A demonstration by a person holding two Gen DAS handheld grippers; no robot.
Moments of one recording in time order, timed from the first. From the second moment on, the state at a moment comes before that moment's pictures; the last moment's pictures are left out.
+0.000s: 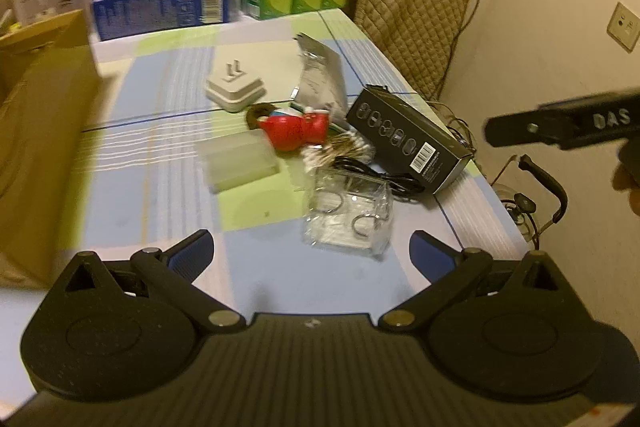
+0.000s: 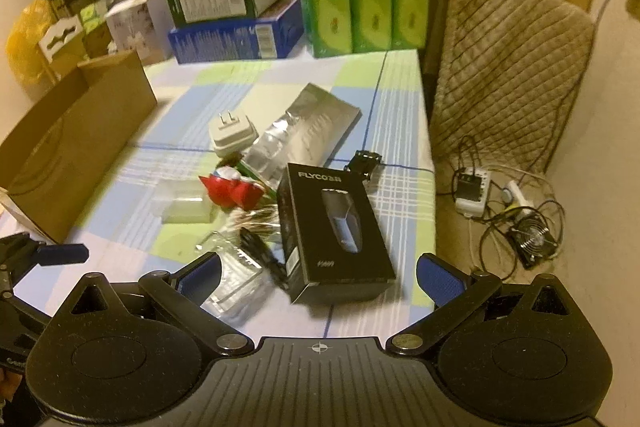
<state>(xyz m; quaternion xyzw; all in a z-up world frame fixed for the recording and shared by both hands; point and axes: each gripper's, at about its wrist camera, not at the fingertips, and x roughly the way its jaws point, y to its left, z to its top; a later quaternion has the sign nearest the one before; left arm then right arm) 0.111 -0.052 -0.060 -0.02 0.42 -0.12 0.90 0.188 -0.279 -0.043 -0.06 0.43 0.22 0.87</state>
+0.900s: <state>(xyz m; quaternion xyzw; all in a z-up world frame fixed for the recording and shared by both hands) 0.181 -0.102 -0.124 0.08 0.40 -0.21 0.89 0.280 -0.257 -0.116 -0.08 0.49 0.27 0.82</state>
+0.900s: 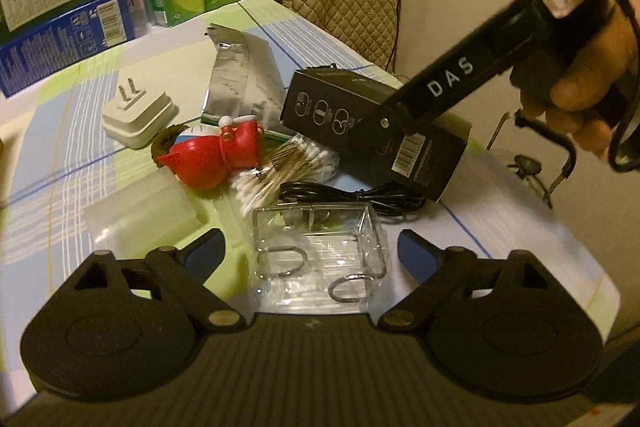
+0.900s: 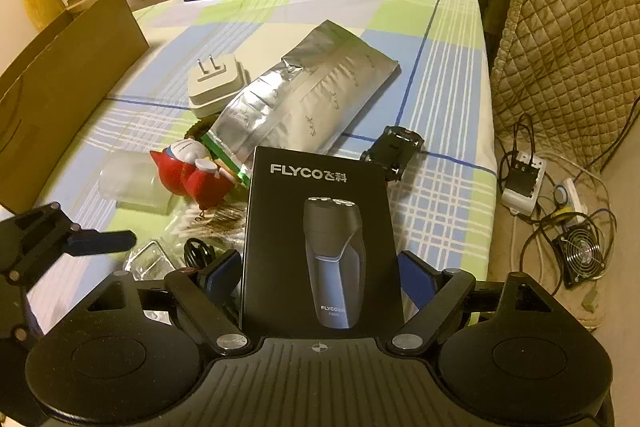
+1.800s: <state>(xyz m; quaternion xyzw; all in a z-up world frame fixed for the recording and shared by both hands) 0.153 -0.051 -0.092 0.02 0.40 -0.17 0.90 0.252 -0.240 -0.072 -0.03 0.48 0.23 0.85</state>
